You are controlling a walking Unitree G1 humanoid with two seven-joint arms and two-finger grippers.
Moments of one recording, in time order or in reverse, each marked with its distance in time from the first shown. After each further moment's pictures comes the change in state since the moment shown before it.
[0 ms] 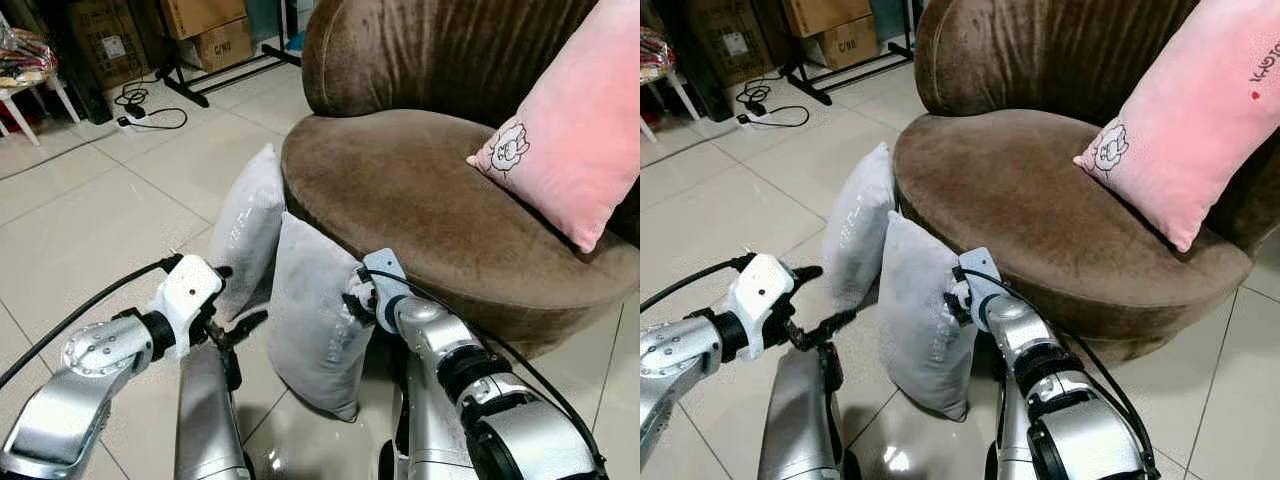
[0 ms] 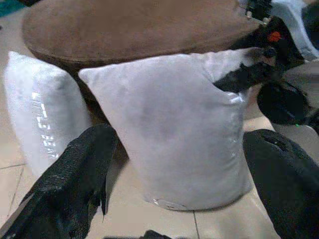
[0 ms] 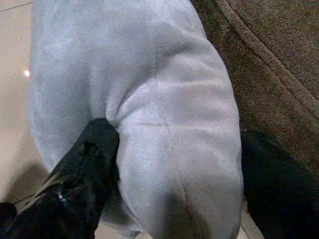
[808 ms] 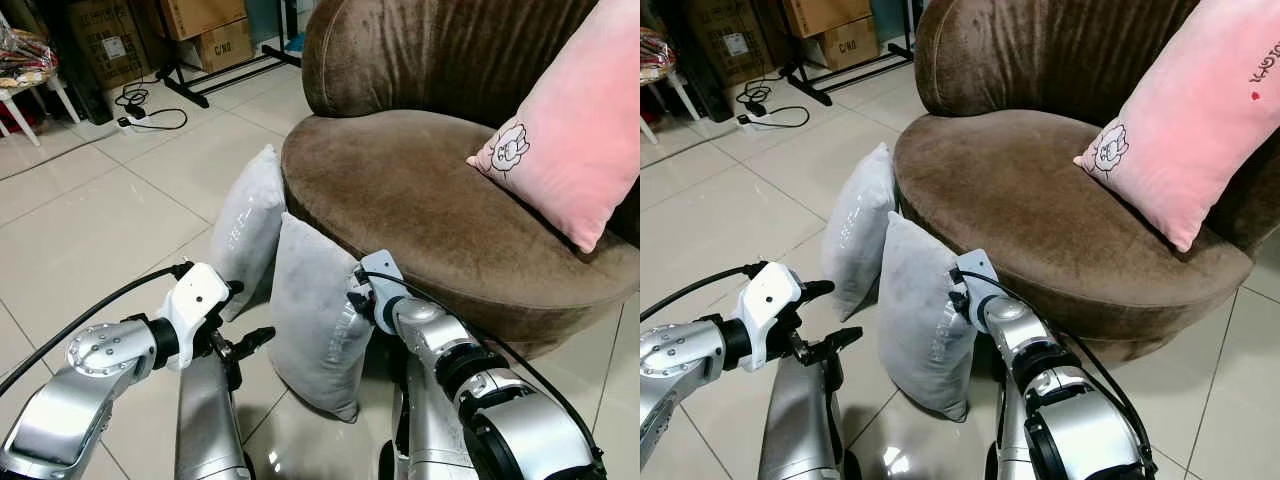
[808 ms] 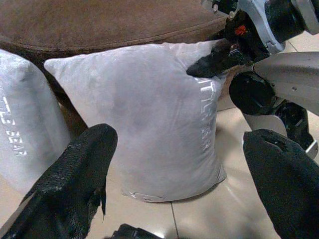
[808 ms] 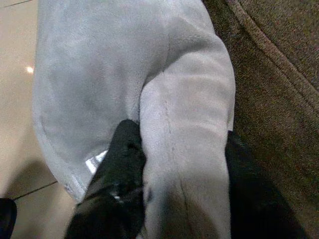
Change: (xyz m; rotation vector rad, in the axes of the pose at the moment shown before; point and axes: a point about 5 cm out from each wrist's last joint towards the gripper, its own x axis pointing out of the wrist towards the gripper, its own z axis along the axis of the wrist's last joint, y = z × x) left arm 0.002 -0.008 -0.001 -0.030 0.029 -0.095; right arm 0.002 0.000 -0.001 -0.025 0.003 0.014
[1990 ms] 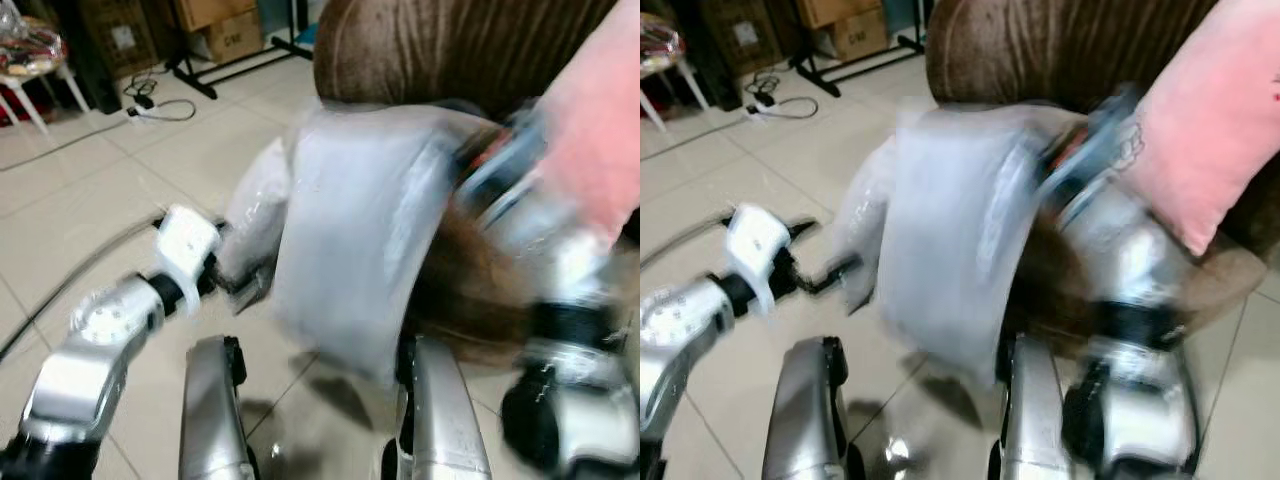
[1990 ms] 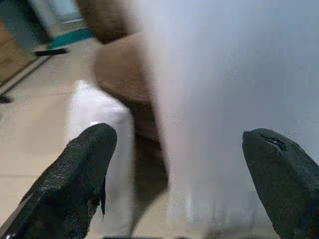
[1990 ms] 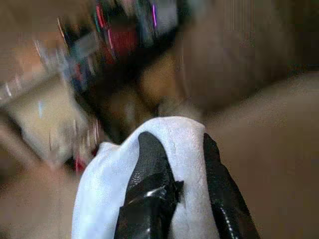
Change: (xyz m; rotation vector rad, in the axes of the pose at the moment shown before) left arm 0.005 0.038 0.040 -0.057 -0.208 0.346; right arm -0.162 -0.112 0.174 0.600 -0.930 0.012
